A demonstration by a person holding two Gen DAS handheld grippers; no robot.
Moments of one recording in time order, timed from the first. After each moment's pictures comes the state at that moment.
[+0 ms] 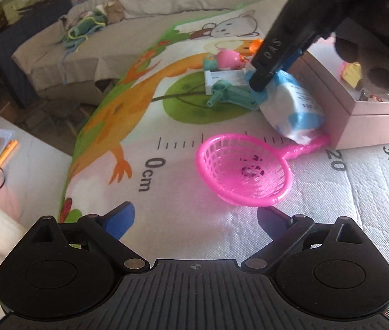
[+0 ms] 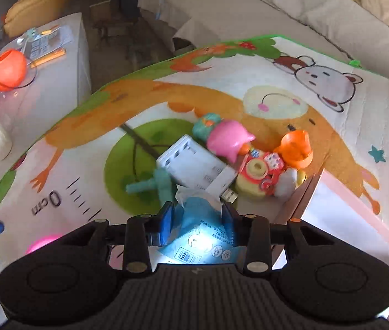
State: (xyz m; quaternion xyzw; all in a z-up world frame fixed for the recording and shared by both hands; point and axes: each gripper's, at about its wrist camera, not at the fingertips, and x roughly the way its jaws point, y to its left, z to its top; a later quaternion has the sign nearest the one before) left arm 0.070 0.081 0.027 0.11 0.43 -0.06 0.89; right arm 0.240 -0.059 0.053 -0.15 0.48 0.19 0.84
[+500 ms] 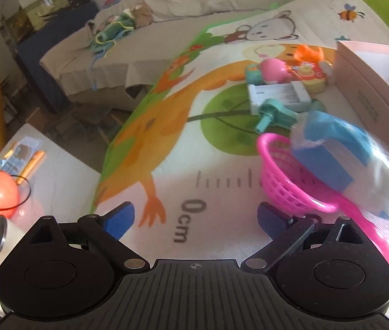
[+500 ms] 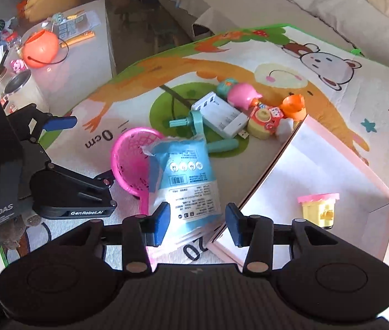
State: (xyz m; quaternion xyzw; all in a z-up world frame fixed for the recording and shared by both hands) left arm 0.128 0.085 0.021 0.14 0.41 0.03 0.90; right arm 0.161 -0.086 0.096 -0.16 0.49 0.21 0.83
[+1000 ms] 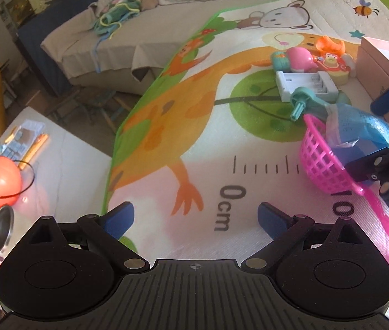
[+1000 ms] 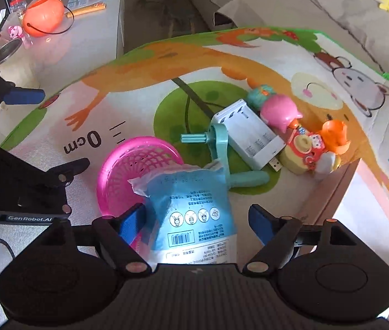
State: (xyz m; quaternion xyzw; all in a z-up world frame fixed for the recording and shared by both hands) left arm 0.127 0.122 0.024 0.12 0.45 0.02 0.88; right arm 0.210 -0.029 0.036 -0.22 0.51 0.24 0.80
